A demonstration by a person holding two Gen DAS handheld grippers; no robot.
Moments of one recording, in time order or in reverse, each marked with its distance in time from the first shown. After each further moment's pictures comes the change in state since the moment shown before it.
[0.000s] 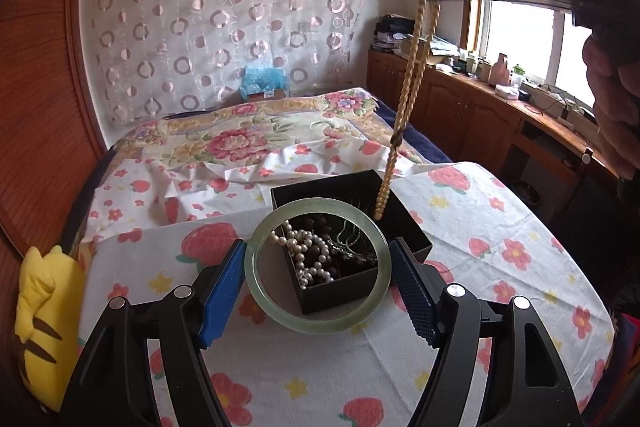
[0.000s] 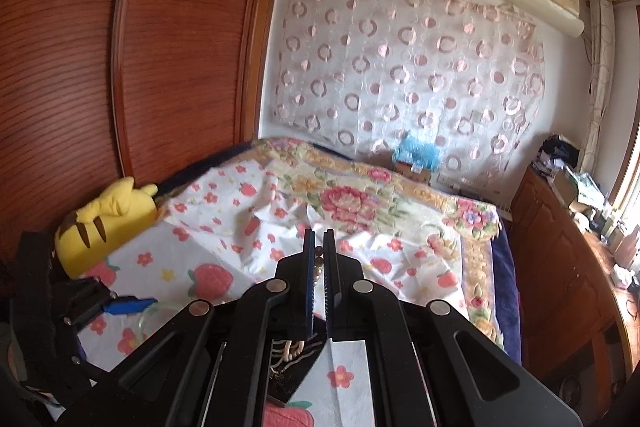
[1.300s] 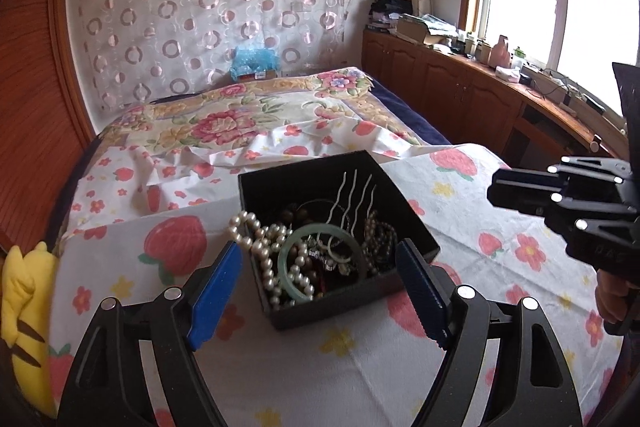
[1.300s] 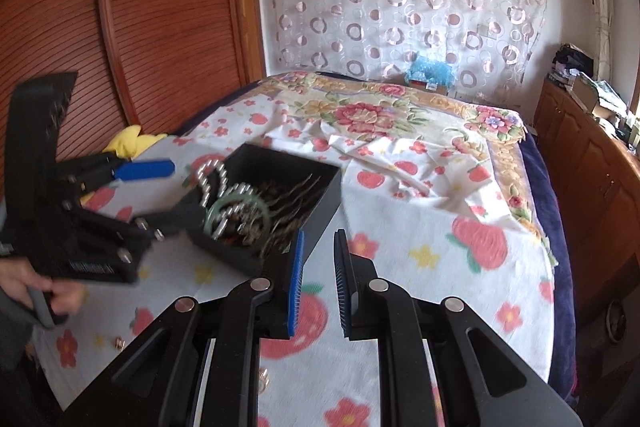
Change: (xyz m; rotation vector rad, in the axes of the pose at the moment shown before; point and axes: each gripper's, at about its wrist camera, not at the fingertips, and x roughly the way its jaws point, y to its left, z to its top) left arm 0.044 -0.008 -0.004 0.005 0.066 -0.020; right arm 0.024 -0.012 -0.172 0.153 0.171 0.108
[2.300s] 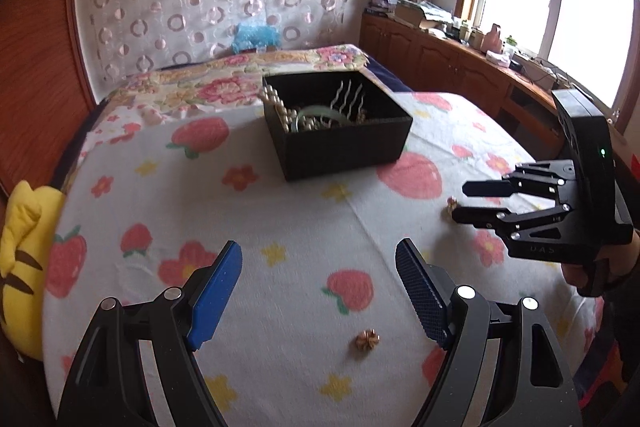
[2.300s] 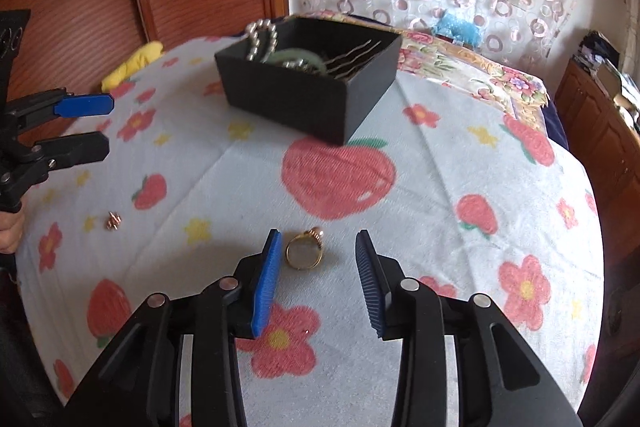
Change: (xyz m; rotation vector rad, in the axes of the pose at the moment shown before) left arm -0.055 0.005 -0.096 -0.037 0.074 -0.037; right arm 0.023 0.041 -0.090 -0.092 0.197 0.025
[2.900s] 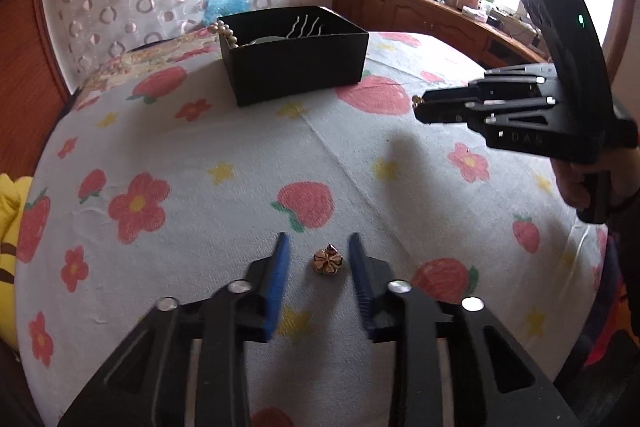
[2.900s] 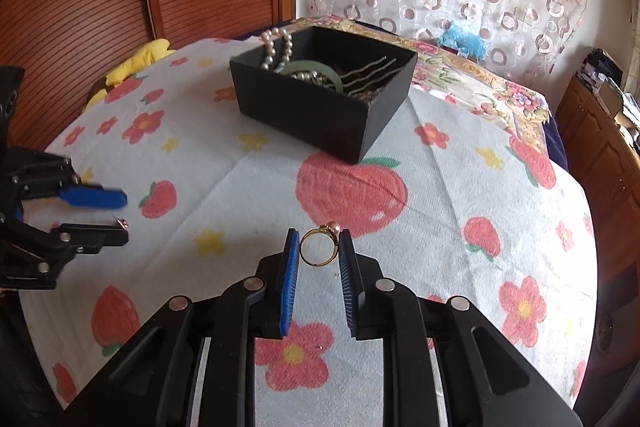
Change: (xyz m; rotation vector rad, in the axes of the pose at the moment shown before) left arm 0.010 -0.027 -0.046 0.095 0.107 -0.046; right arm -0.004 0.008 0.012 -0.039 -0.031 -0.002
